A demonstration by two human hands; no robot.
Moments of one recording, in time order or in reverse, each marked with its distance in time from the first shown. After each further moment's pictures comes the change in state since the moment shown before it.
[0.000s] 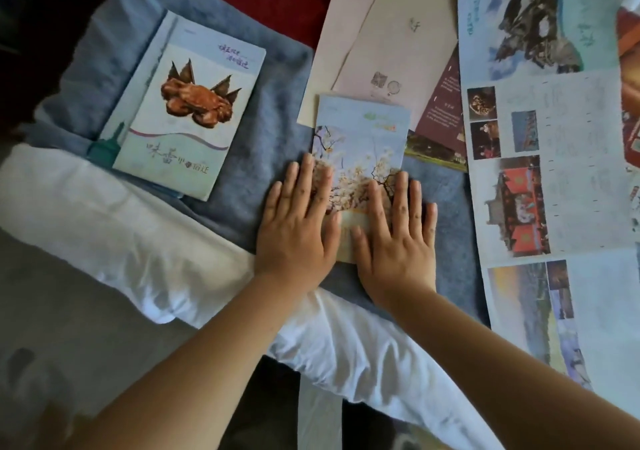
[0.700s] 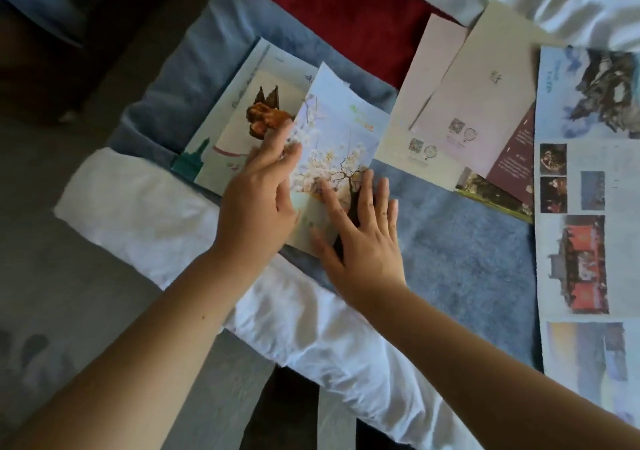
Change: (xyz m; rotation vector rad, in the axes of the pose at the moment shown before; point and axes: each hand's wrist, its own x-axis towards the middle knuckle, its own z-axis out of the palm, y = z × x) left_hand 0.031 -0.122 -0.092 -0.430 0.250 -0.032; right_hand 0.048 -0.128 -0.019 0.221 -0.081 -0.226
